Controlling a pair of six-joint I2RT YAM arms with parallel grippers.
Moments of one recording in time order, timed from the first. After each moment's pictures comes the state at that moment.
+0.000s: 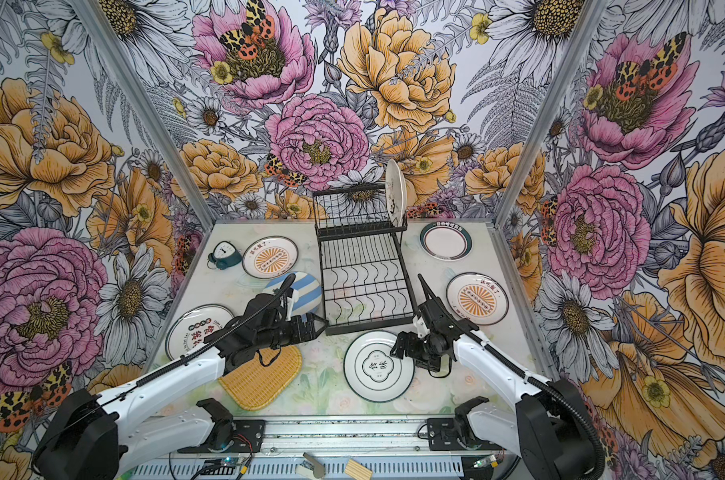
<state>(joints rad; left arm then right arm) -0.60 1.08 0.55 -0.17 0.27 -0.76 0.35 1.16 0.57 -0.68 -0.46 0.59</state>
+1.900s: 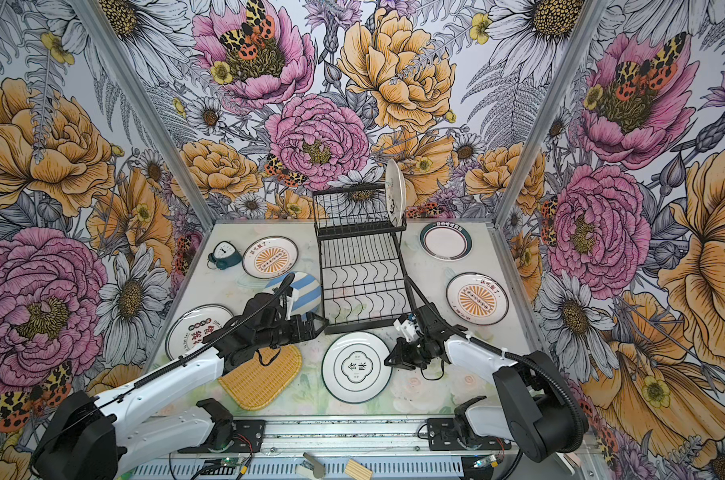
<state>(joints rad) -0.60 1.07 0.56 -0.17 0.27 -0.76 0.40 1.28 0.47 -0.38 -0.73 0.50</state>
